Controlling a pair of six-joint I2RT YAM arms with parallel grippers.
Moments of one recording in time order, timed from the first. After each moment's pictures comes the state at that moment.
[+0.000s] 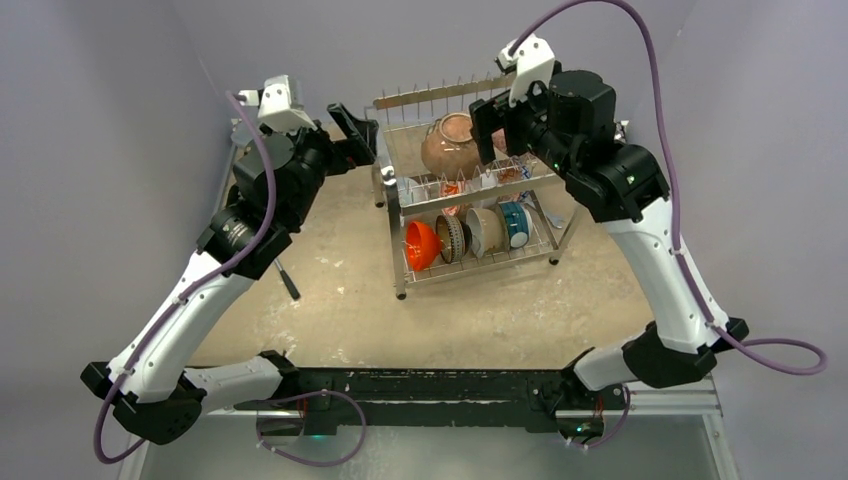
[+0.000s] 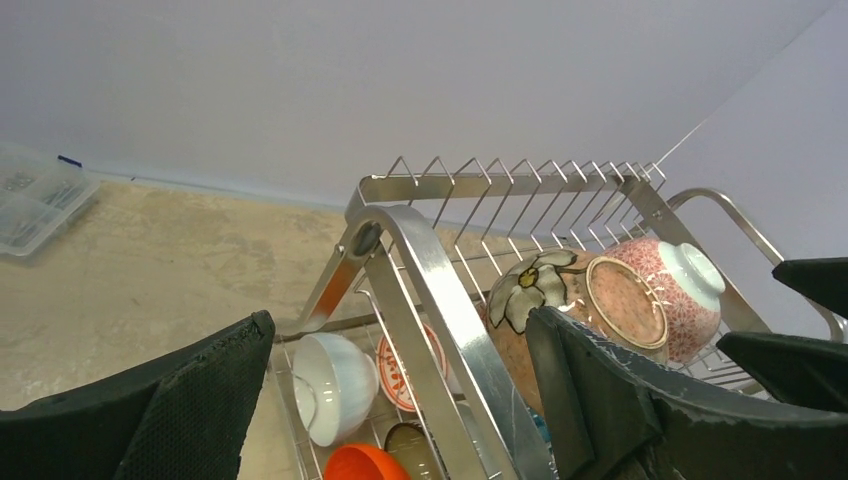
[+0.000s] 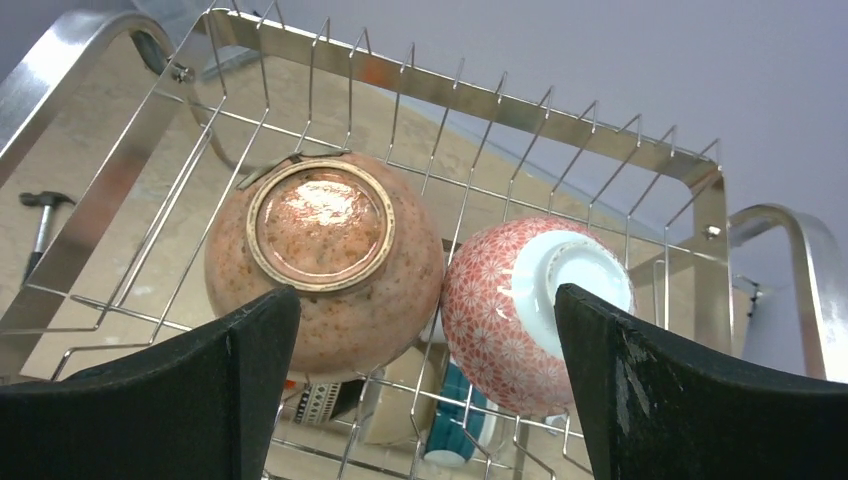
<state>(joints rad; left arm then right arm) -0.64 1.12 1.46 -0.33 -0.43 -0.46 0.63 1.43 2.03 -0.86 0.21 -0.12</state>
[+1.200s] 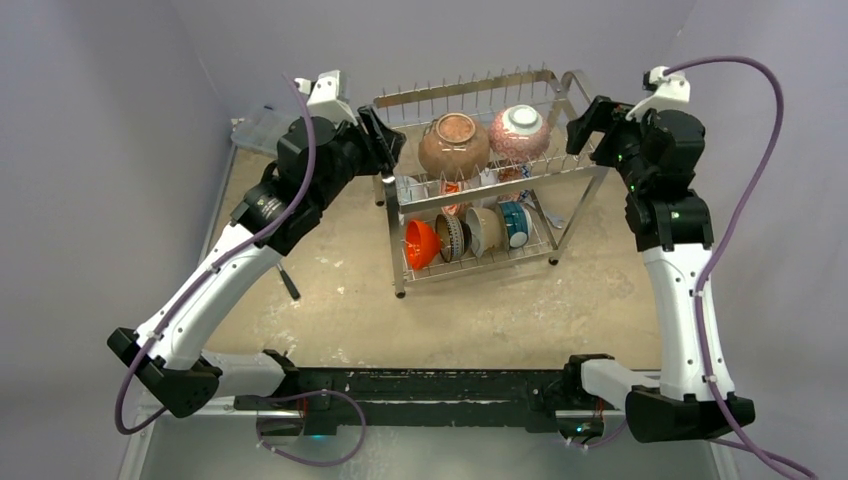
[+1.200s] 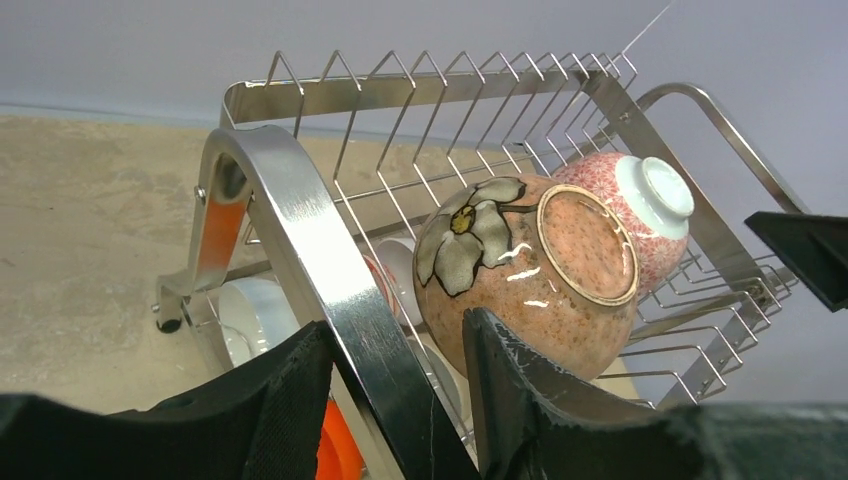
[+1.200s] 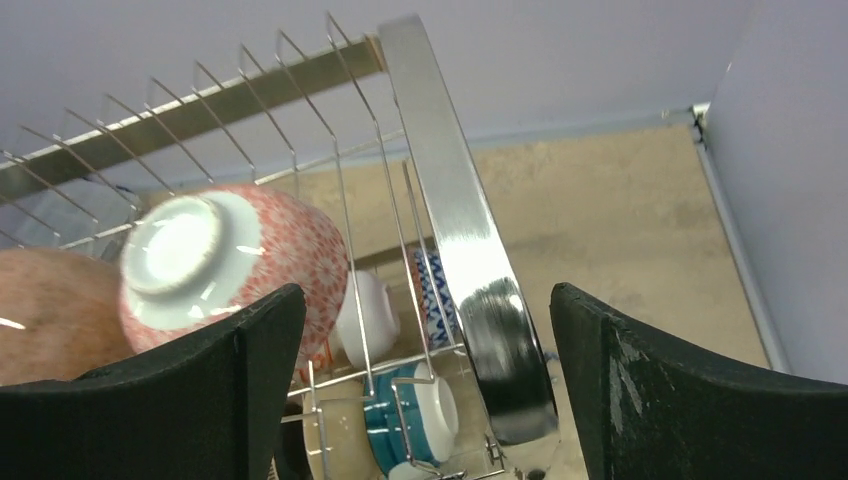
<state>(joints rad) -0.65 1.27 1.52 -0.39 -0.23 -0.52 0.04 1.13 1.51 -0.52 -0.01 0.23</state>
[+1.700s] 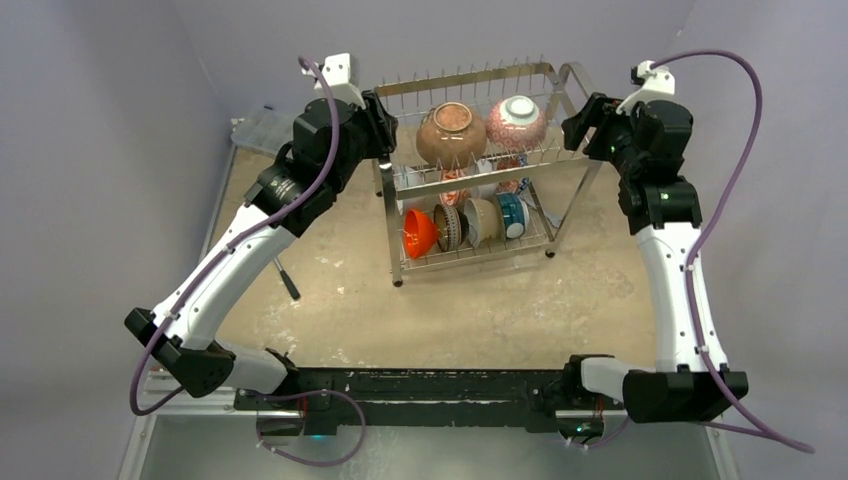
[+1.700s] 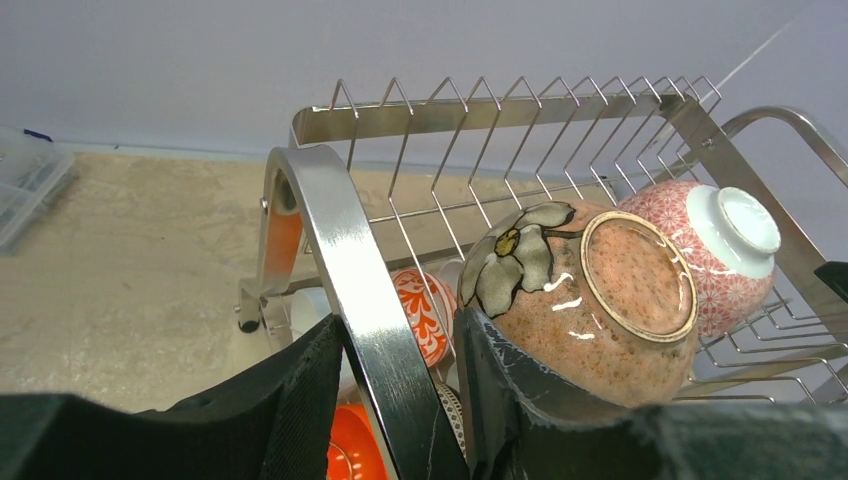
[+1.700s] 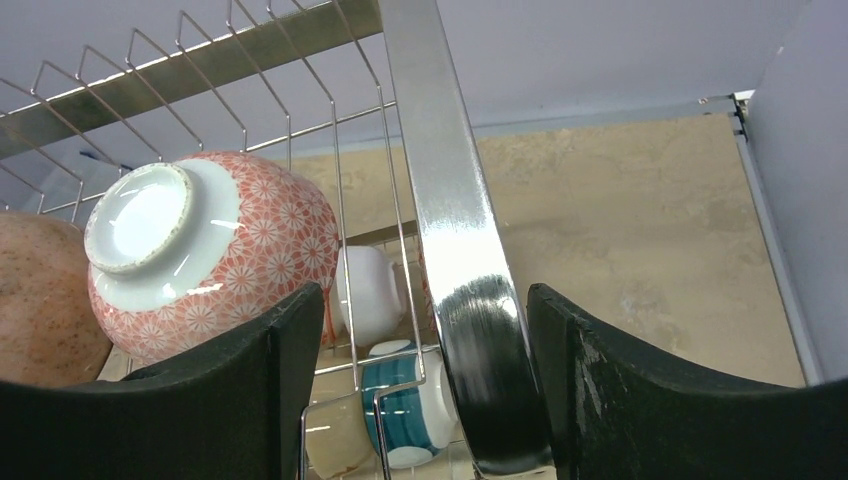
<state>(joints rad) -0.65 1.38 1.65 -0.44 -0.40 -0.42 0.02 1.20 1.46 -0.48 -0.09 0.24</state>
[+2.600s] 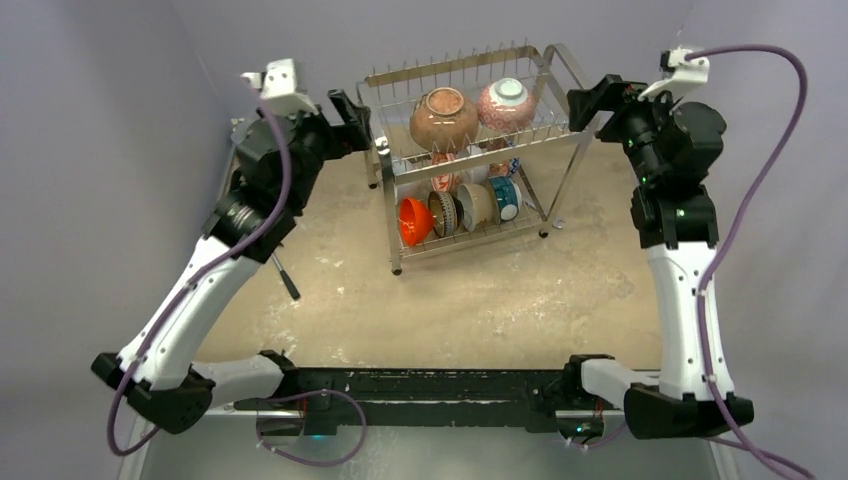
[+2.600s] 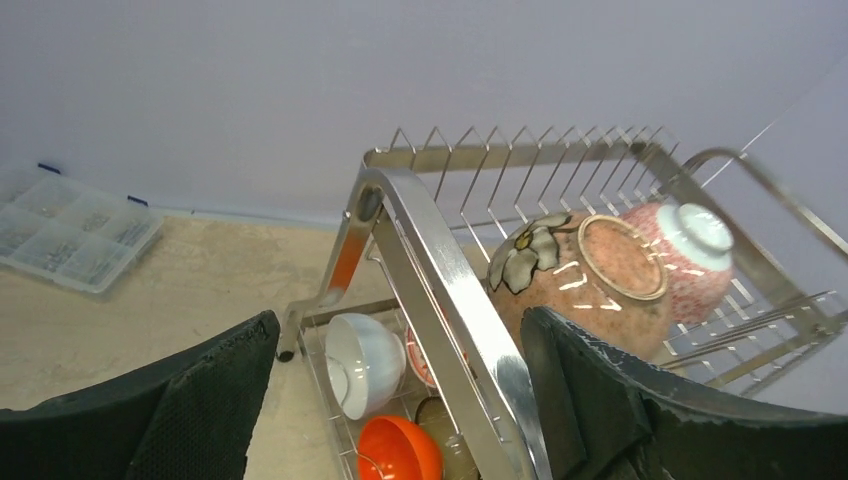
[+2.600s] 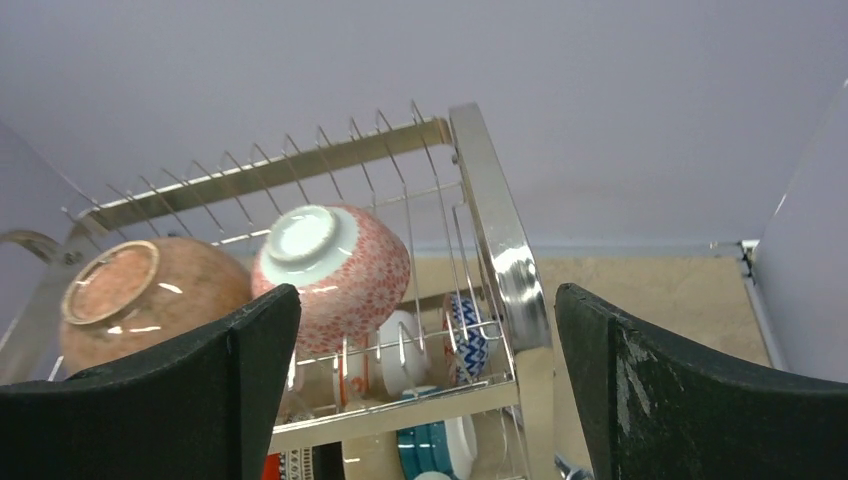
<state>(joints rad) -0.58 1.24 1.54 -0.34 -0.42 -0.35 0.02 1.18 1.54 -0.34 -0.15 0.24</state>
